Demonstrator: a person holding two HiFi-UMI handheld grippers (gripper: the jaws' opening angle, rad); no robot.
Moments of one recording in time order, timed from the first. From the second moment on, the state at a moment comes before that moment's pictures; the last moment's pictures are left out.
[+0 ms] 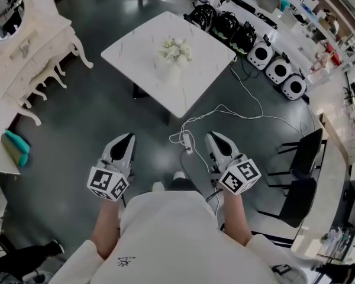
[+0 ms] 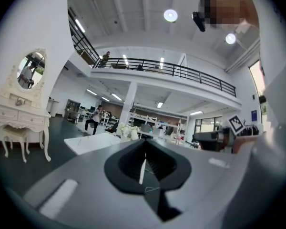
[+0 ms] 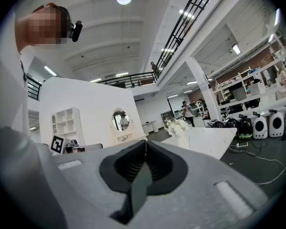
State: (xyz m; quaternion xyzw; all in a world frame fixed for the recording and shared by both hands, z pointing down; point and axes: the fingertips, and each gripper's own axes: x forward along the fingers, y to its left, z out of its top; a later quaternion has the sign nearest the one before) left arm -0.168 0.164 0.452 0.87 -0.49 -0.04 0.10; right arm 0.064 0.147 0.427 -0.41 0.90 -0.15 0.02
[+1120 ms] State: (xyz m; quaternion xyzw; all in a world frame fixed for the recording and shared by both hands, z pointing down) left arm -0.137 0.044 0.457 0.88 -0.47 -0.03 0.10; right arm 0.076 0.028 0.439 -0.40 0.90 -0.16 0.03
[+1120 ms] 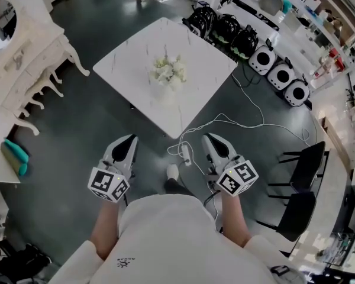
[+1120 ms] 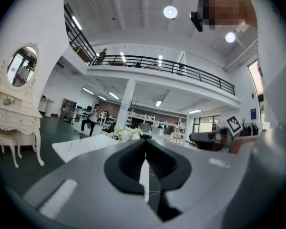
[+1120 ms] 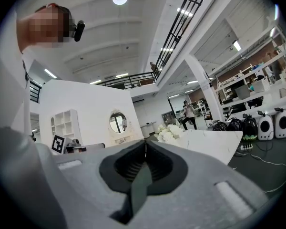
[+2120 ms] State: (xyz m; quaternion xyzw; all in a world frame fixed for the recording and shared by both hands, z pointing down) left arm -0.078 -0.113 0.462 0.86 -0.51 -0.02 0.09; right arm 0.120 -0.141 0.449 -0.34 0.92 -0.16 0.03
